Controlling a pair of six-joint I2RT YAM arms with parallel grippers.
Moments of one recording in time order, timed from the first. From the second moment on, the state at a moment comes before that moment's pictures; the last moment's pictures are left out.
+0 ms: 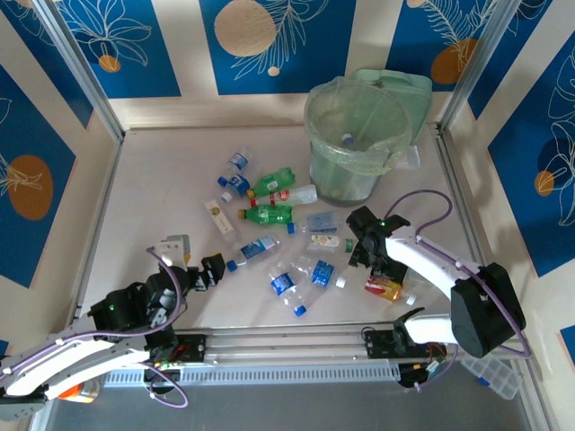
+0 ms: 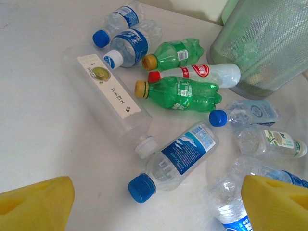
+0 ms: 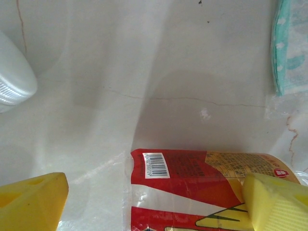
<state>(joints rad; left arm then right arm) -1.06 0.37 0.52 -0.72 -0.63 -0.78 0.48 1.29 0.77 -1.04 0.22 0.95</state>
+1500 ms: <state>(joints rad) -1.06 0.31 0.52 -0.74 -0.62 -0.79 0.37 1.13 0.53 -0.90 0.14 1.67</state>
